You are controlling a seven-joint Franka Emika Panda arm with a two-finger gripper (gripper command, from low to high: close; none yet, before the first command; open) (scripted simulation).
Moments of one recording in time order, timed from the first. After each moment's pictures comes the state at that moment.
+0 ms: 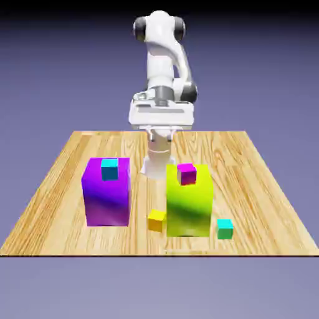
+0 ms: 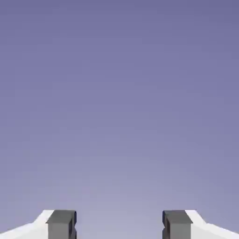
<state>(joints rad) 0.00 -0.55 -0.02 -2.77 0.01 3.03 0.69</state>
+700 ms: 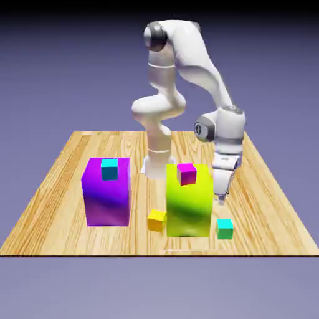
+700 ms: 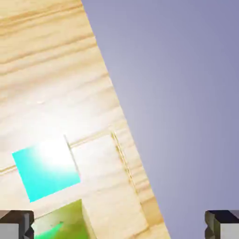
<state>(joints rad) 0.62 0.21 -0.13 -2.32 -0.21 2.57 0.06</state>
